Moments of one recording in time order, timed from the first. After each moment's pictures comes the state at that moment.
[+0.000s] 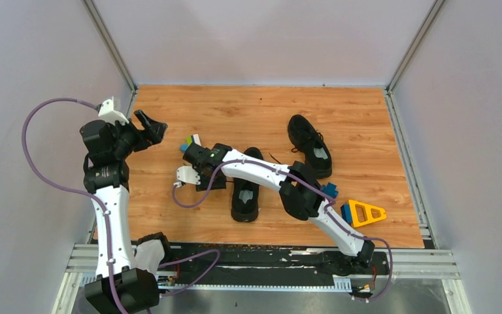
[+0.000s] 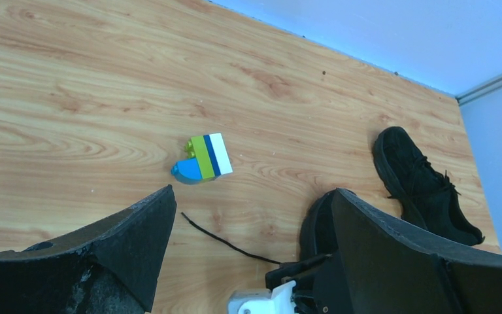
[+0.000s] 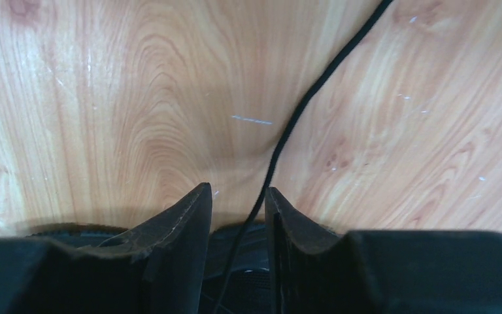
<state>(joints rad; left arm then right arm) 0.33 0.91 0.97 -0.37 0.50 -0.33 1.09 2.43 2.20 -1.02 0.03 -0.68</state>
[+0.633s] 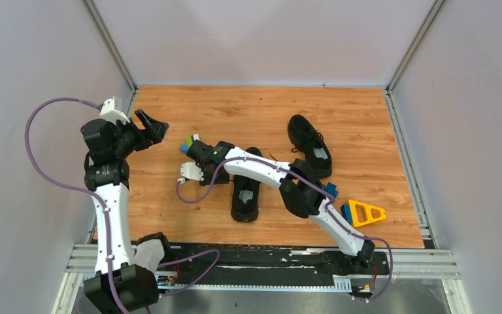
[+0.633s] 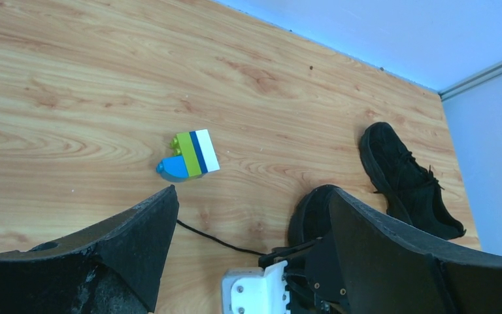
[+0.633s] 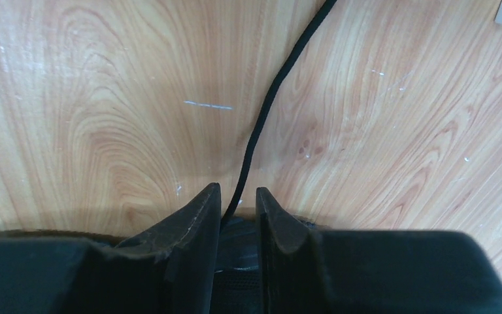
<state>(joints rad) 0.33 0.94 0.97 -0.35 0.54 -0.36 1.06 2.43 2.18 -0.97 0.08 -0.70</state>
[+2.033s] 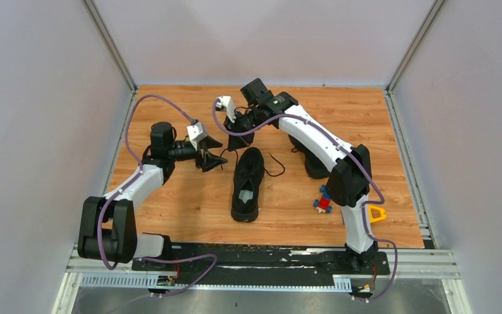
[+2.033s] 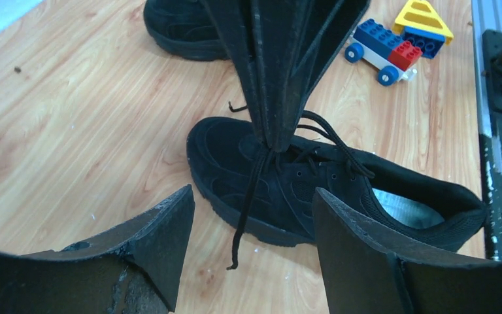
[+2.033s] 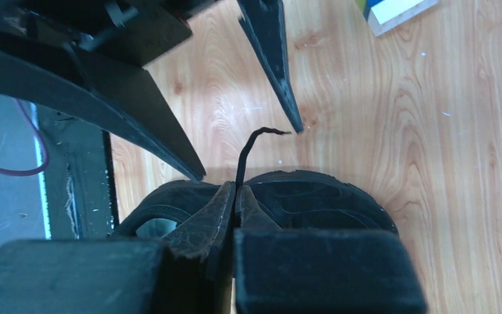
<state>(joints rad) -0.10 1.32 0.70 0.22 1.12 0.28 0.71 2.08 2.07 -0.92 -0.66 -0.37</state>
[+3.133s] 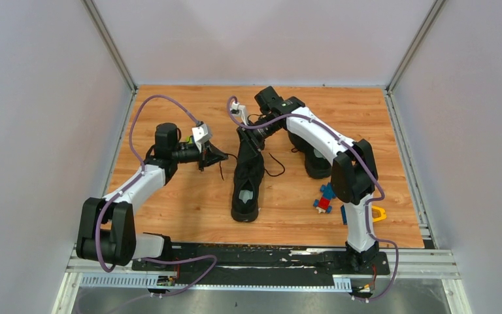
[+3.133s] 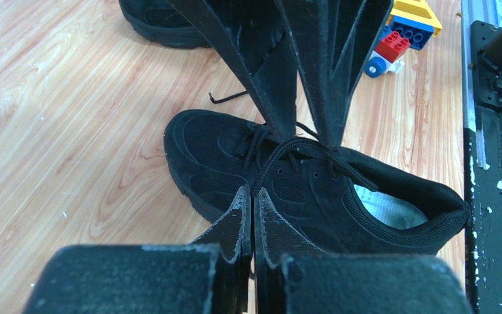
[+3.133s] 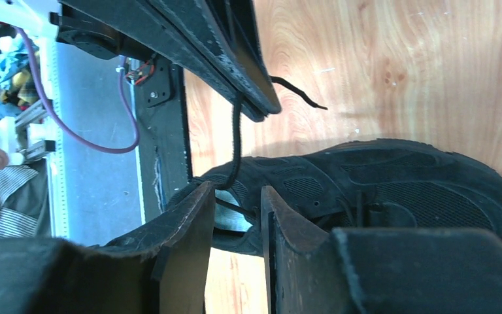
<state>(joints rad) -0.16 1.31 0.70 0.16 1.09 0.31 0.62 2.06 1.88 -0.91 -0.94 -0.27</state>
